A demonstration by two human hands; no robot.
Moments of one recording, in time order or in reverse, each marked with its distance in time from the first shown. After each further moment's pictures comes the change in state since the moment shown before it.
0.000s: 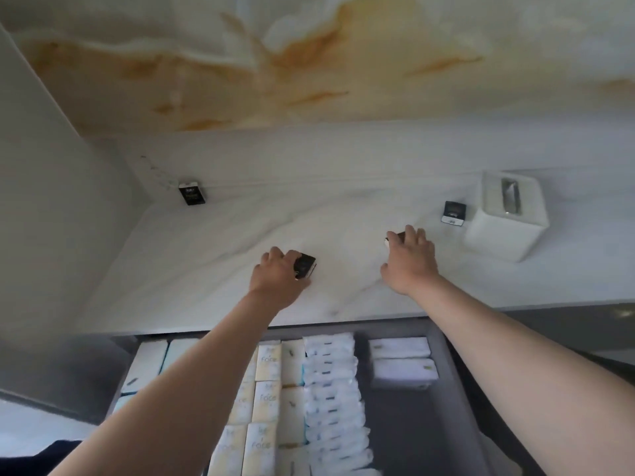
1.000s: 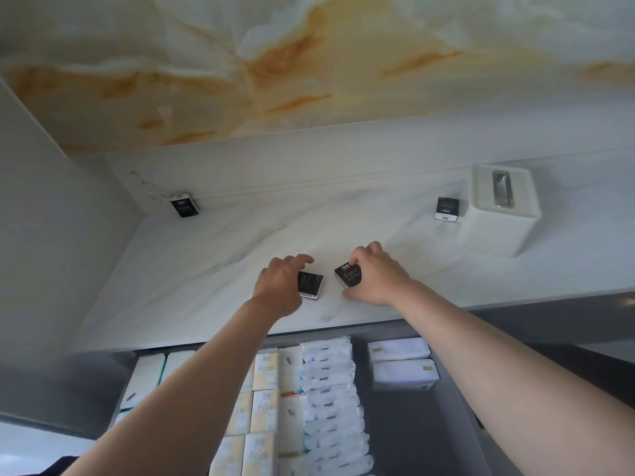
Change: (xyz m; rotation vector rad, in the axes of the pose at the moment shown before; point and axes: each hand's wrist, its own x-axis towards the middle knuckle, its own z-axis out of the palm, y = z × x) left_hand -0.003 0.021 -0.006 -0.039 -0.031 0.163; right_hand -0.014 -0.022 0.002 0.349 -0.173 -0.175
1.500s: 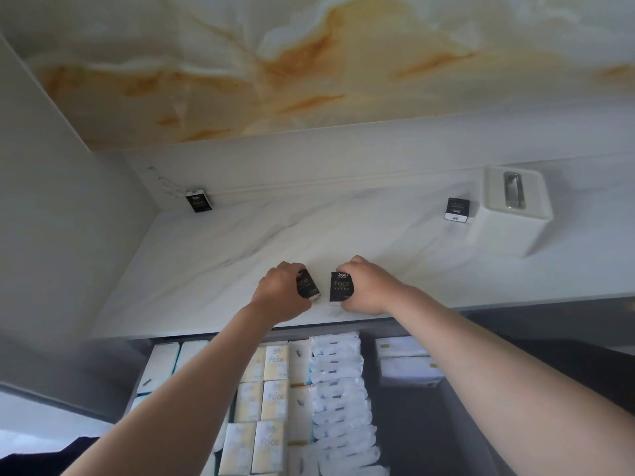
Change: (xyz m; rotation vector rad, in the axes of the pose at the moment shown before) left_hand -0.022 -0.018 0.000 -0.110 -0.046 -0.113; right_hand -0.006 -0.027 0.015 0.042 -0.169 -0.137
